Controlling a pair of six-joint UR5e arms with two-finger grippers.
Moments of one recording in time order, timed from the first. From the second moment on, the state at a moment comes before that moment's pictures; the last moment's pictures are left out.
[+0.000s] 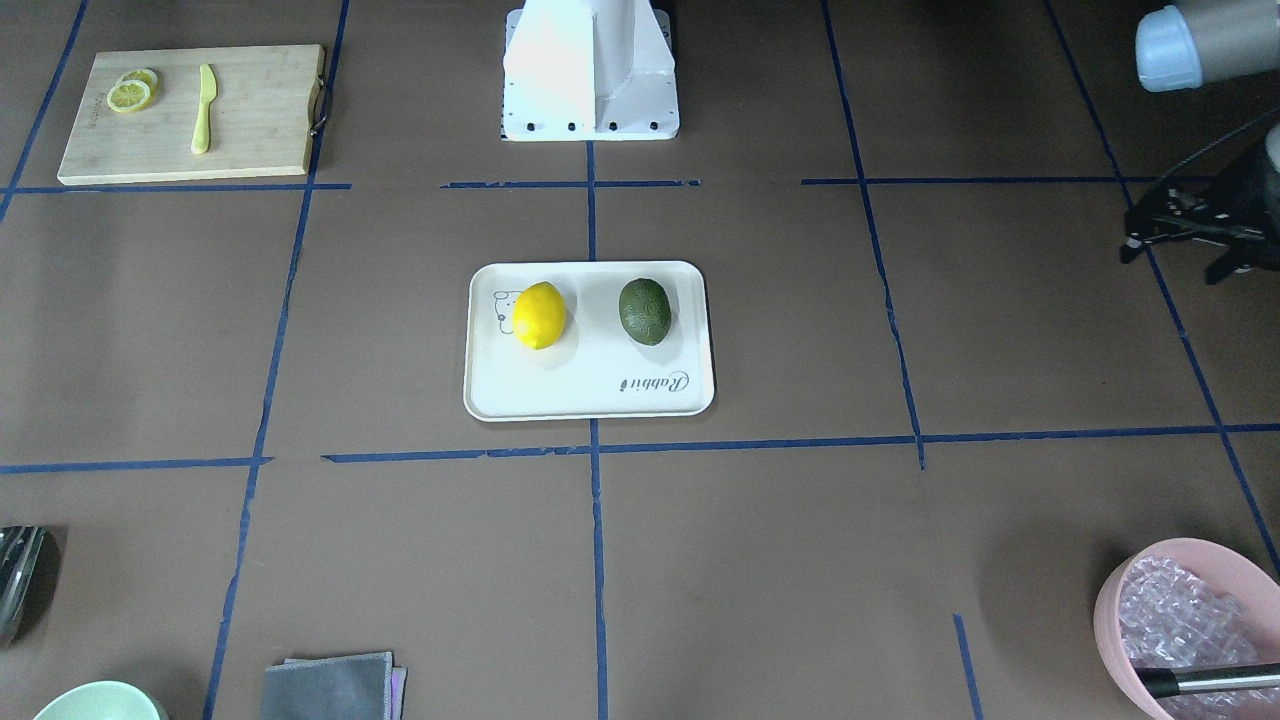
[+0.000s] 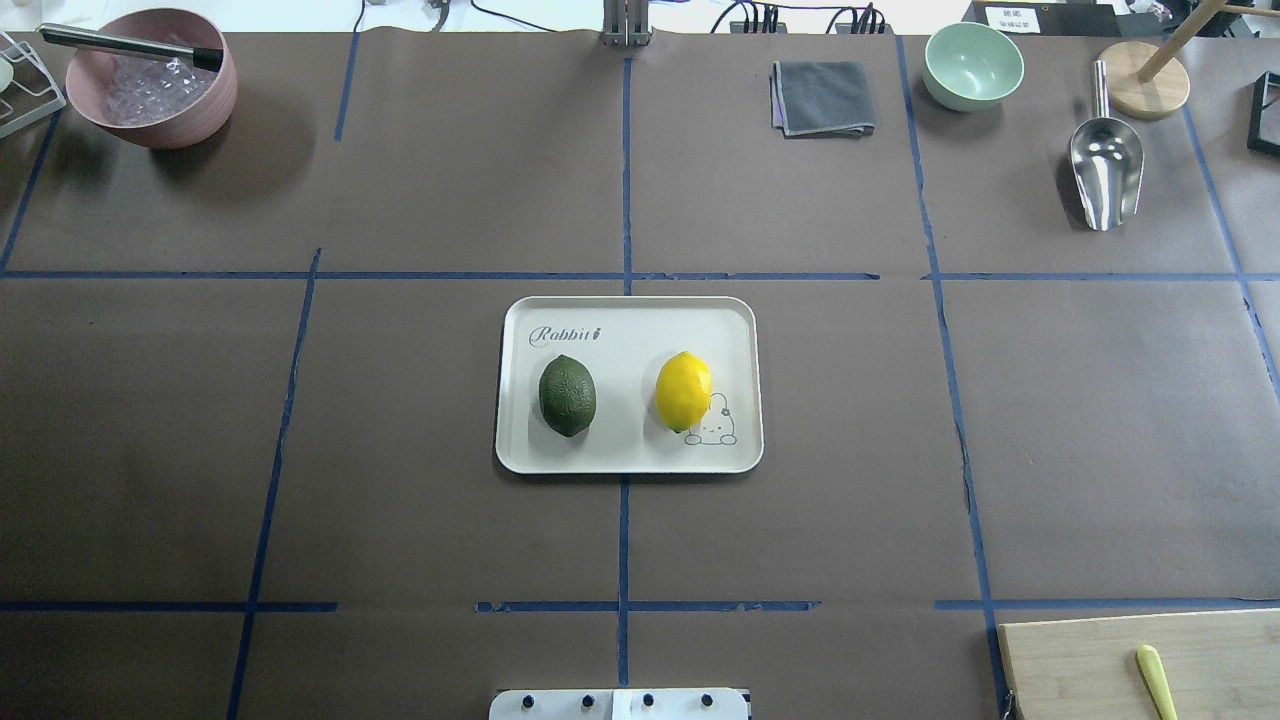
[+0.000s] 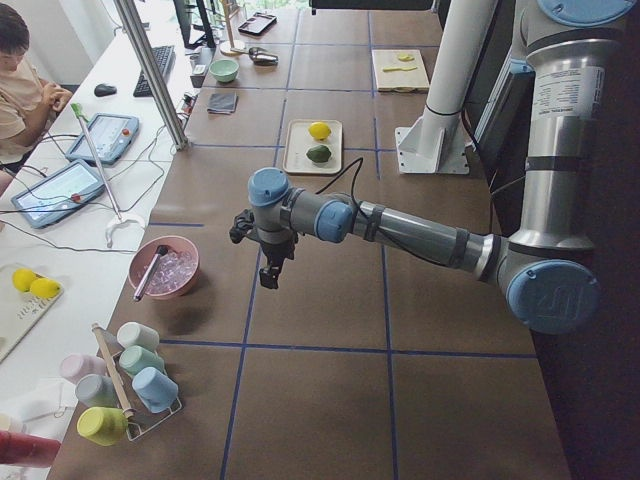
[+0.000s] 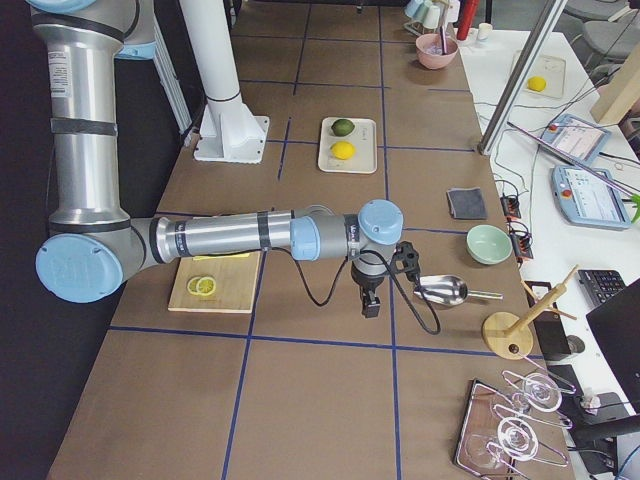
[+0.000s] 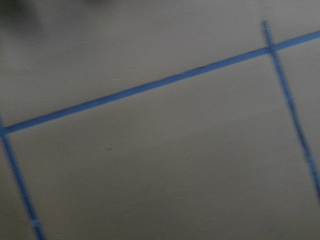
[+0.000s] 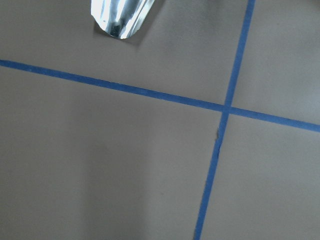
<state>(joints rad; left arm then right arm) -1.39 -1.57 -1.77 -1.58 -2.31 0.09 1.48 -1.59 1.70 -1.62 2.35 -0.09</state>
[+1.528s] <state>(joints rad) -1.55 -1.58 -1.62 -1.43 -2.33 0.12 1.50 -1.59 1.66 -1.65 2.40 -0.13</state>
